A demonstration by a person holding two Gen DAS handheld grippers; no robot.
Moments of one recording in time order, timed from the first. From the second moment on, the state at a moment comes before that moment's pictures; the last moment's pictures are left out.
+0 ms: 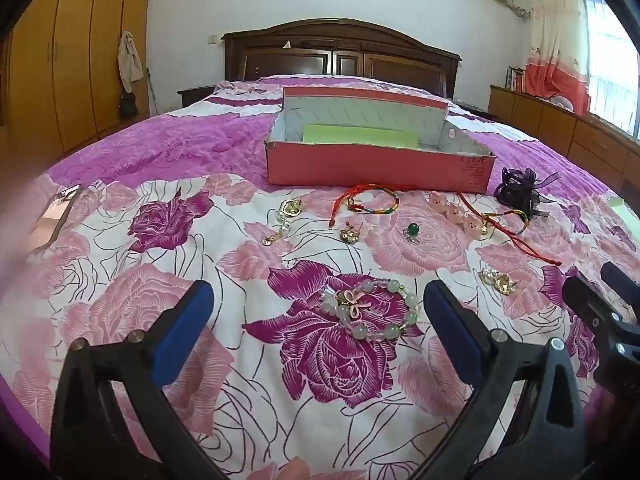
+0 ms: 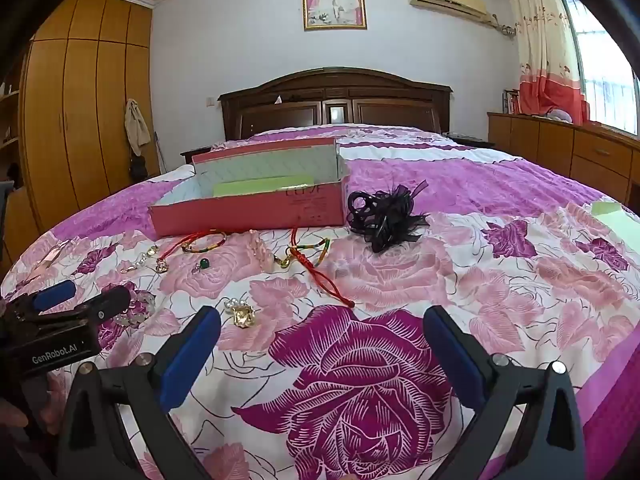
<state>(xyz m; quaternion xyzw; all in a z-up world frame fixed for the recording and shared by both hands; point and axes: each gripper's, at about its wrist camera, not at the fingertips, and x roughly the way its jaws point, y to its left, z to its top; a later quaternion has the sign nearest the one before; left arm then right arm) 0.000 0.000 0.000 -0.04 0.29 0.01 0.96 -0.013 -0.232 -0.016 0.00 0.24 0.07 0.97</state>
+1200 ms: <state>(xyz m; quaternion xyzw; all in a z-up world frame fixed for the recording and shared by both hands) 0.000 0.000 0.000 -0.04 0.29 0.01 0.96 -0.012 -0.231 -0.019 0.00 0.24 0.07 0.97</state>
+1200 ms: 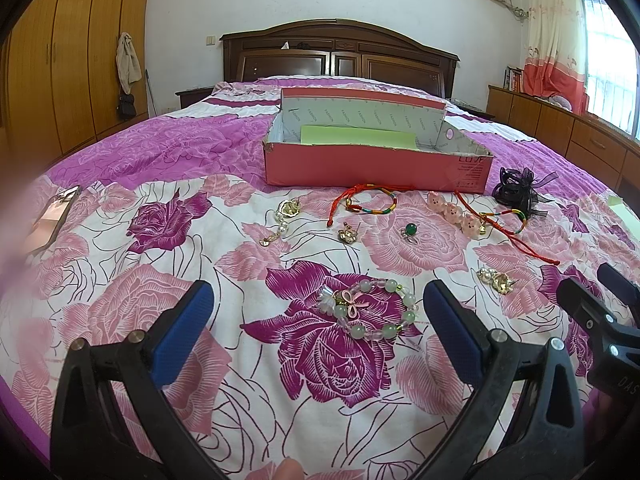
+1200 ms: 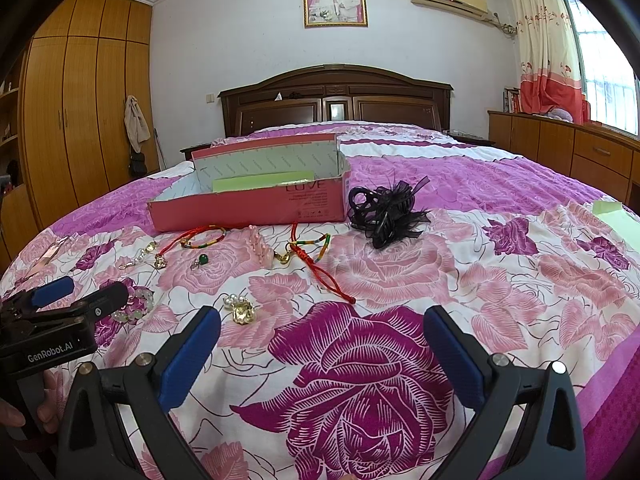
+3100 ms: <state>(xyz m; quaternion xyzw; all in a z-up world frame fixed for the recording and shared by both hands) 0.000 0.000 0.001 -0.03 0.29 0.01 0.96 -0.011 -0.231 -0.019 0.00 0.24 0.07 0.97</state>
